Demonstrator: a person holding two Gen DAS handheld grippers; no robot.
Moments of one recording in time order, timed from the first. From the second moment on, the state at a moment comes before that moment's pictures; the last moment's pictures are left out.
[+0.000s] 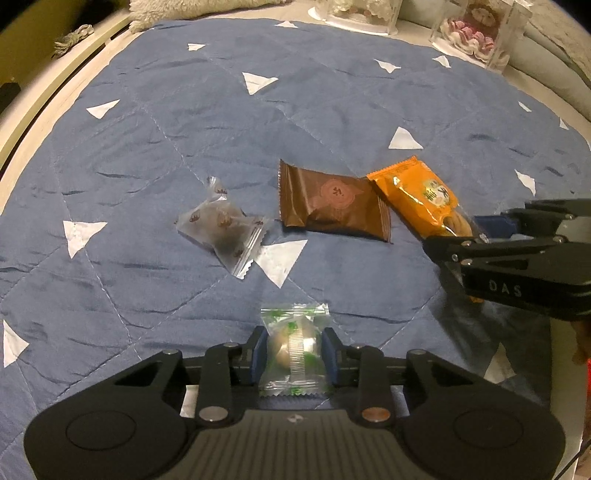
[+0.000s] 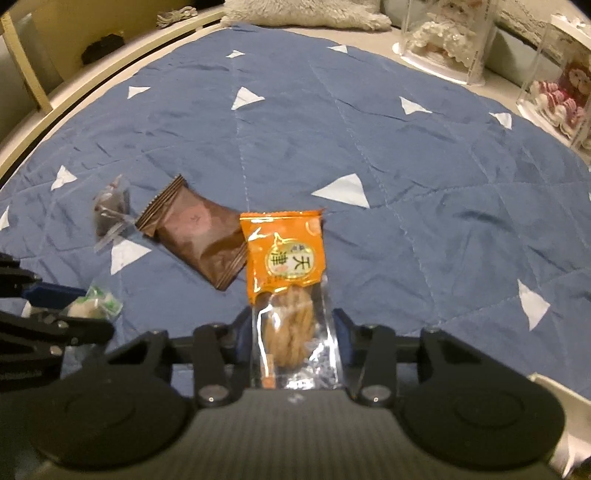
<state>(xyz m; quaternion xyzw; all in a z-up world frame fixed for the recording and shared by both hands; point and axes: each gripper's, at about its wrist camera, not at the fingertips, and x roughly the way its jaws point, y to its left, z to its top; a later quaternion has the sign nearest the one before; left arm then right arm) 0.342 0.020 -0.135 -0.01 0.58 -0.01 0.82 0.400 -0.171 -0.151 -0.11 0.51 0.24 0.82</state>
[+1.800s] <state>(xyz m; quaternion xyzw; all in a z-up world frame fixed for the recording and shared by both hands) 0.252 -0.093 0.010 -0.06 0.40 -0.19 0.90 0.196 -0.364 0.023 0.04 0.36 0.07 0.93</state>
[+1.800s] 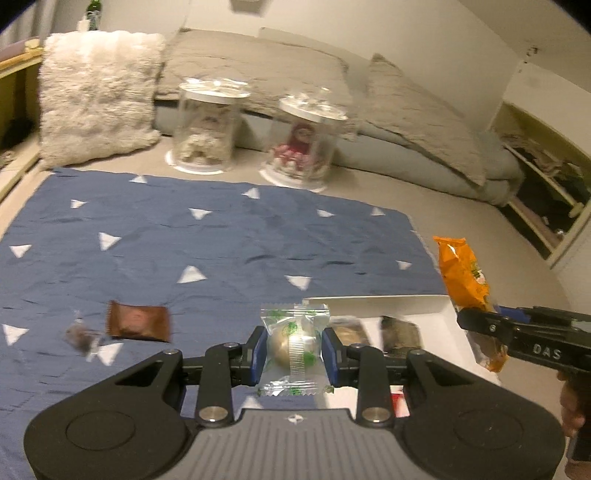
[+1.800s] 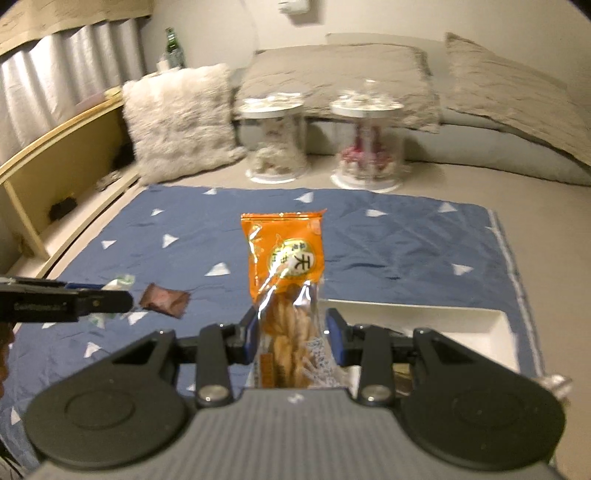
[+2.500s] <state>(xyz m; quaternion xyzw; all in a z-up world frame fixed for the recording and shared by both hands) 0.254 -0.213 -0.044 -0.06 0.45 -0.29 0.84 0.196 -0.497 -0.023 0.10 0.41 -0.07 0.90</state>
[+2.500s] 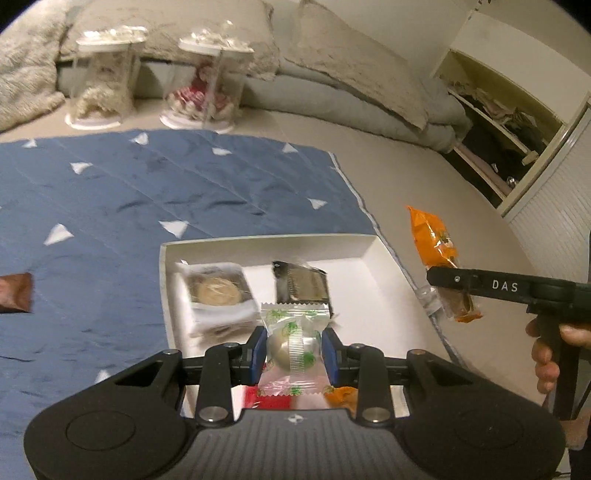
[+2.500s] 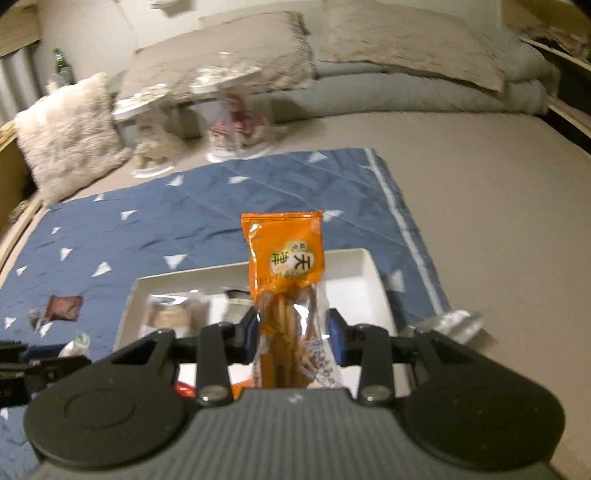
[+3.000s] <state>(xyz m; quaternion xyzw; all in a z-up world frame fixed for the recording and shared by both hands) 0.262 -0.301 -0.100 -0.11 0.49 -0.38 0.78 0.220 -0.521 -0.061 0.12 0.46 -0.09 0.87</state>
